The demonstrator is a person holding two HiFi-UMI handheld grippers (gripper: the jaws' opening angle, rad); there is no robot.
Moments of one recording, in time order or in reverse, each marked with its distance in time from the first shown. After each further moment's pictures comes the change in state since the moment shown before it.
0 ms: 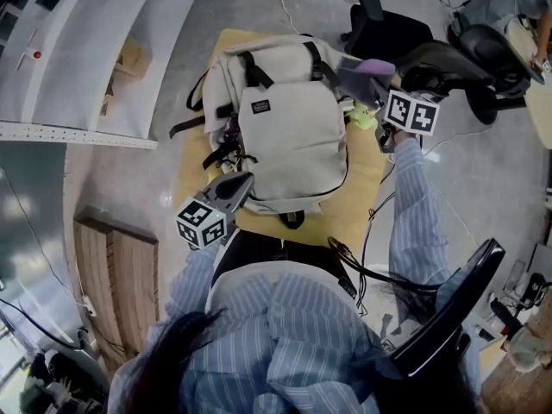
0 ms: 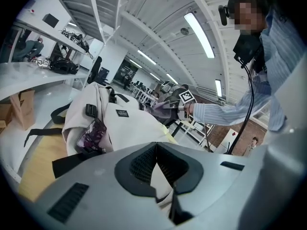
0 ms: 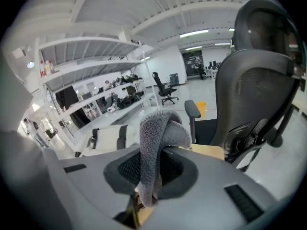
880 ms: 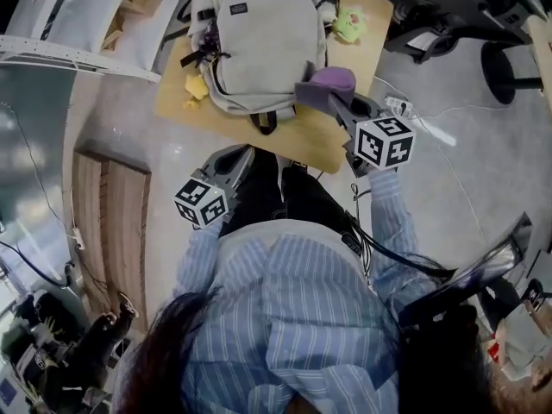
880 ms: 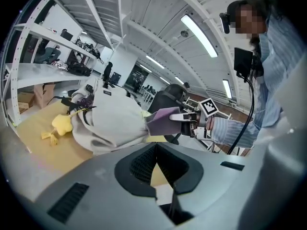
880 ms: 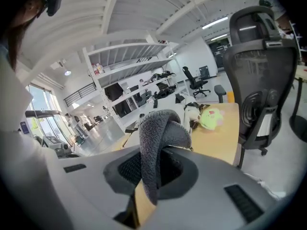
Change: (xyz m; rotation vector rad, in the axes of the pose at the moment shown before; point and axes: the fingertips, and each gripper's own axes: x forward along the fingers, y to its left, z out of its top) left arm -0.031 -0.180 -0.112 -0.060 -0.062 0.157; right arm -0.195 0.112 -0.201 -0.094 0.026 0.414
